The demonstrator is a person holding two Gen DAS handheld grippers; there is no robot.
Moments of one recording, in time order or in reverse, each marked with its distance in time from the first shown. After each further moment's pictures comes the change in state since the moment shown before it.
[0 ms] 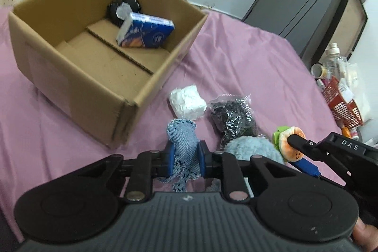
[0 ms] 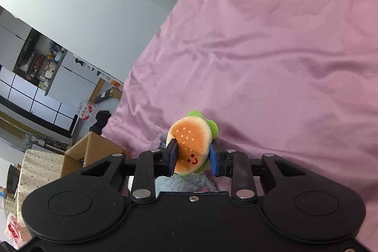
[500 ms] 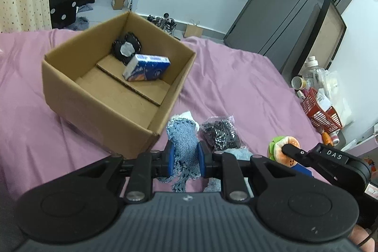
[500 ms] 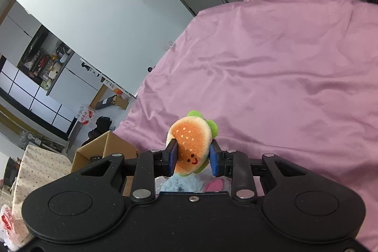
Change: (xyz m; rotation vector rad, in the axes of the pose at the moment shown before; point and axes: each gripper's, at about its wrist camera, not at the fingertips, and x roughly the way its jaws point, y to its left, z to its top) left arm -0.065 0.015 0.018 0.043 -0.071 -0.070; right arm -0.034 0.032 -0.011 -0.074 -0.085 -0.021
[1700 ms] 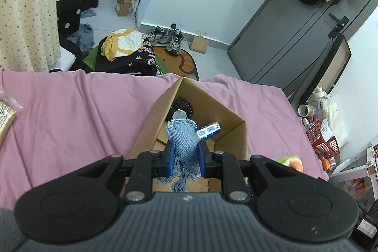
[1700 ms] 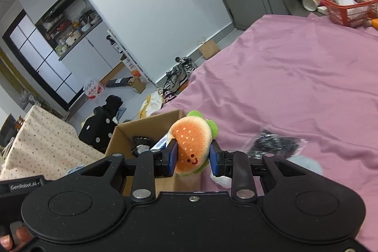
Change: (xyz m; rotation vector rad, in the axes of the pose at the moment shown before) left arm -0.009 0.118 0.129 -0.019 0.031 -0.059; right arm 0.035 0.143 -0.044 -0.233 -0.001 0.005
